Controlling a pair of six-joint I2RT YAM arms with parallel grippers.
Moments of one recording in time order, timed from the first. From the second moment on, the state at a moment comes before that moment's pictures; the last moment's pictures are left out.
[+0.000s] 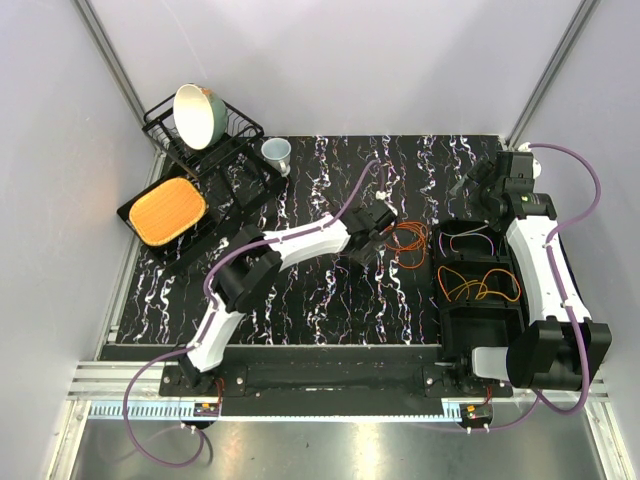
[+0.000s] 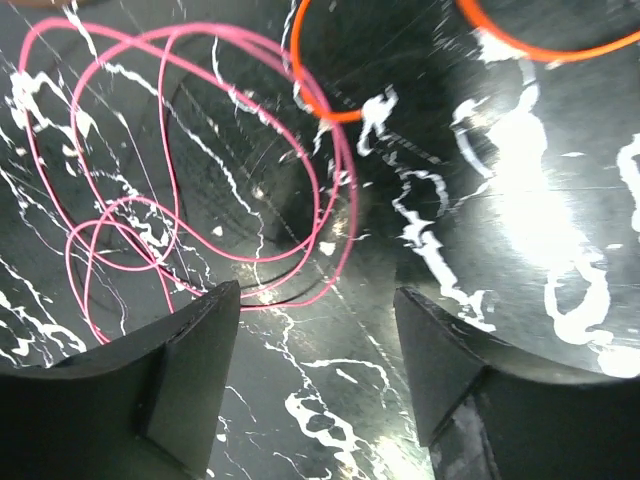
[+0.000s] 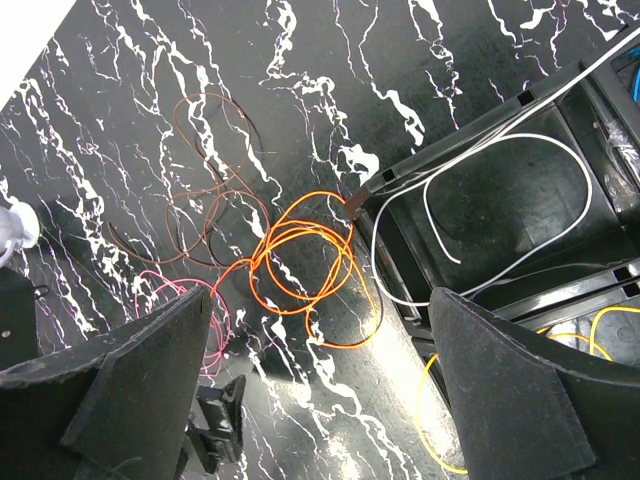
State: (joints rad) left arm -0.91 2.18 1.71 -0.65 -0.31 -0.15; right arm -0.05 1.31 1.24 -0.67 0.06 0.63
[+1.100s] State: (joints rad) left arm -0.80 2.17 1.64 -0.54 -0.06 -0.18; right arm -0.04 1.31 1.24 -0.67 0.06 0.62
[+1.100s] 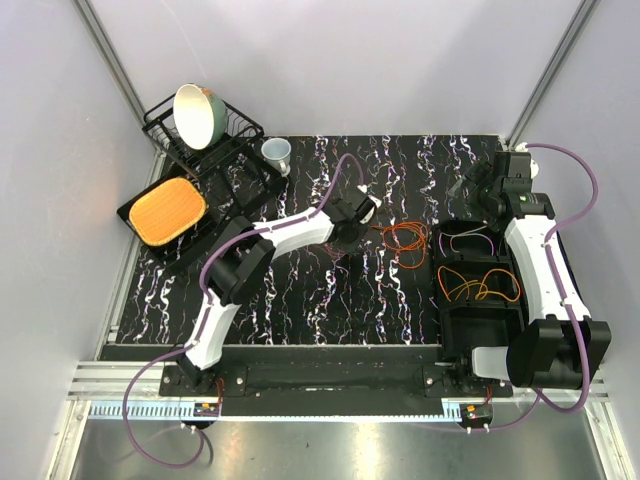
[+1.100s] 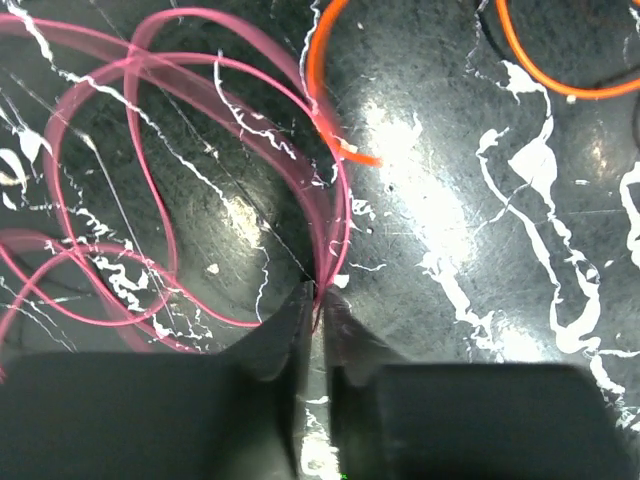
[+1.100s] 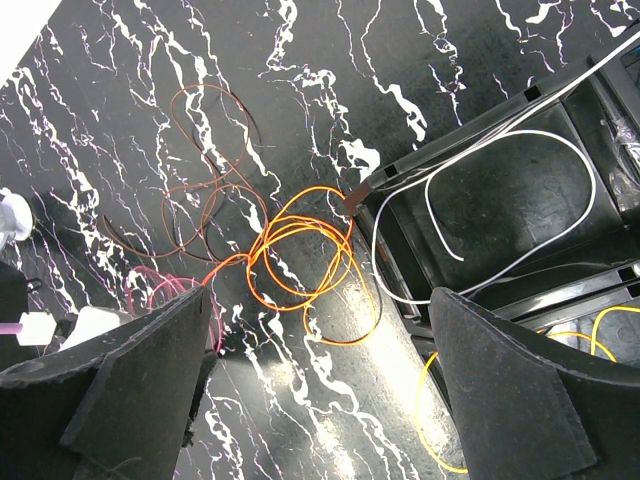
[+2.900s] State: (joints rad) left arm -0.36 1.61 2.31 -0.29 0.89 -0.62; right arm 0.19 1.30 0.91 0.22 -0.74 1.22
